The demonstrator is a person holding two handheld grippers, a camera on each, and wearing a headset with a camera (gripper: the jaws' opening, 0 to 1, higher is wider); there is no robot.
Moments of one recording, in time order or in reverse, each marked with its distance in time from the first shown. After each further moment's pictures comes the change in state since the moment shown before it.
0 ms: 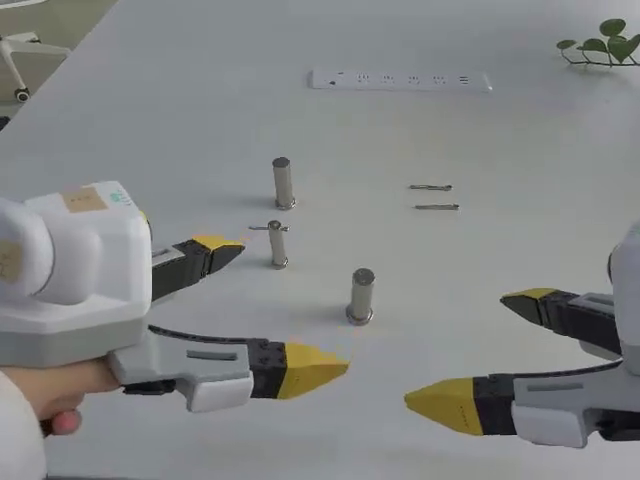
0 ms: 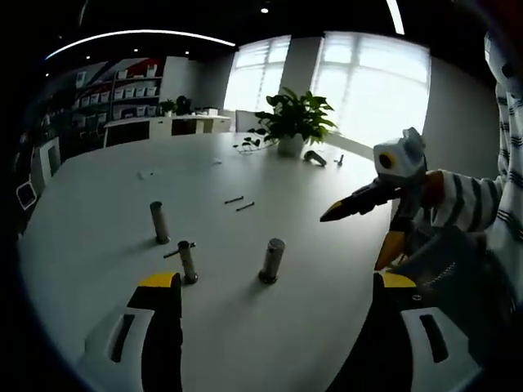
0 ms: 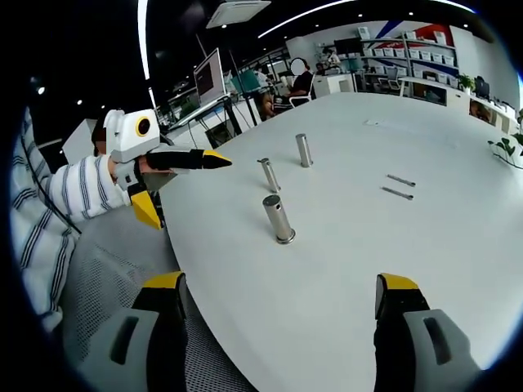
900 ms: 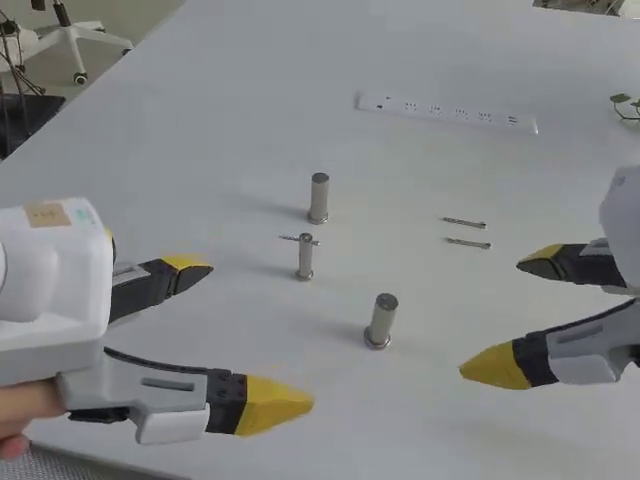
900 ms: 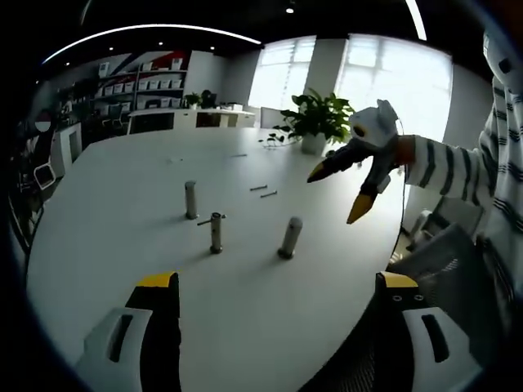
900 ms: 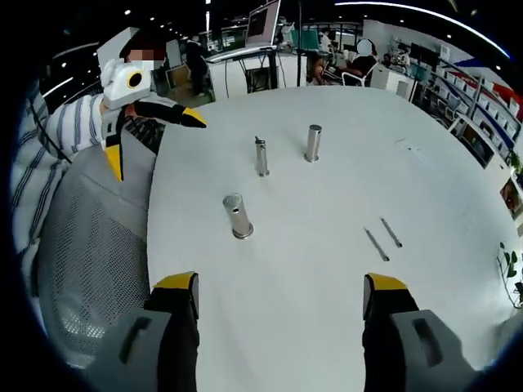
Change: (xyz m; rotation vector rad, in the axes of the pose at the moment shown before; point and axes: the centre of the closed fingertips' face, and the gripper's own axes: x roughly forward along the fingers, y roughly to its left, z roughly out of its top) left arm -0.037 0.012 -0.022 -0.065 0.016 0.115; right arm 0.016 -0.057 0.036 -0.478 0.288 0.026
